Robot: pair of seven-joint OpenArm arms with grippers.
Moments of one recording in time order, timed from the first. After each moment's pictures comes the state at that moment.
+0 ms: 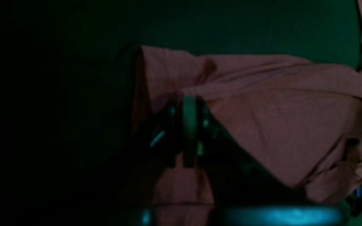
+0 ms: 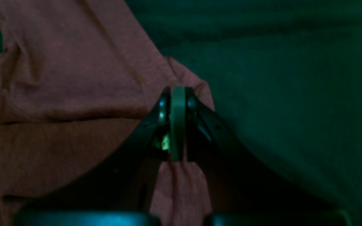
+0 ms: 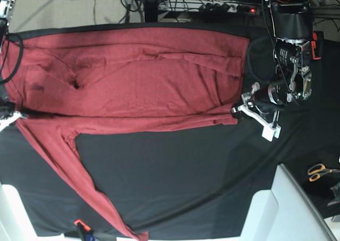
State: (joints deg) left arm -3.5 -16.4 -10.6 67.6 -40.4 -17.9 48.6; right arm 8.7 25.4 17.1 55.8 17.7 18.2 -35.5
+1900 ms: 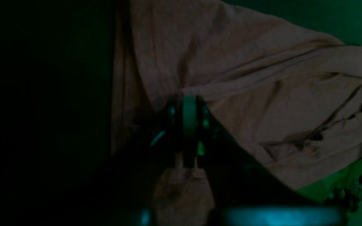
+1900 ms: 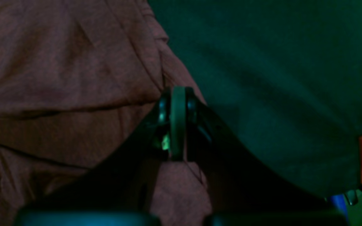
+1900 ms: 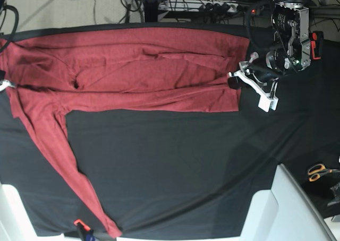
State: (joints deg) left arm 11.0 -16.2 -10.9 80.8 -40.4 -18.1 48.8; right arm -4.4 24.9 27.4 64.0 18.0 18.6 -40.4
